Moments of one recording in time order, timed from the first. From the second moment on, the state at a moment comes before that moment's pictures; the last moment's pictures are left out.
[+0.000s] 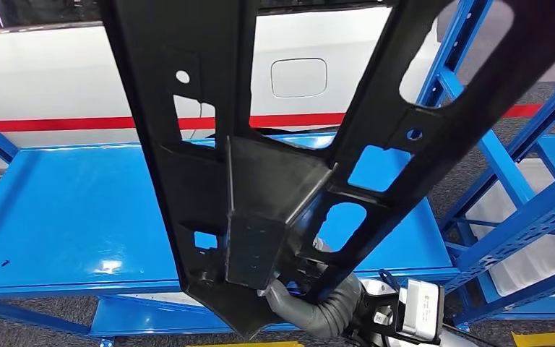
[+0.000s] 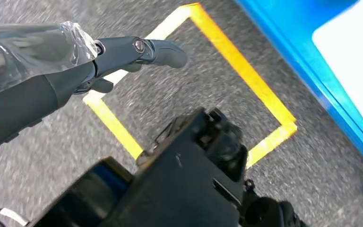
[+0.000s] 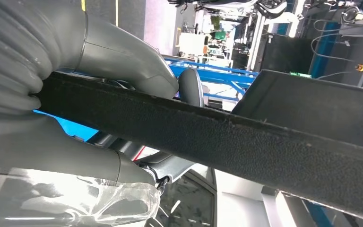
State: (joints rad) left arm -0.16 -0.07 -1.14 -0.22 0.77 0.32 -0.27; right arm -0.32 -0.39 0.77 -2.14 -0.40 -0.10 -0.16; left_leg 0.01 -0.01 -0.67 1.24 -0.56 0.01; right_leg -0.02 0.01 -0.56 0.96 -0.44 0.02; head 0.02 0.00
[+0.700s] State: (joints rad) left arm -0.14 -0.02 -1.07 -0.22 0.74 0.33 -0.17; right arm -0.29 -0.37 0.75 -2.14 -0.39 -0.19 -0.20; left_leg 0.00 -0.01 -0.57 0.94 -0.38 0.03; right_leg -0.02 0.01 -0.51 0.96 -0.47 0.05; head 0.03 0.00
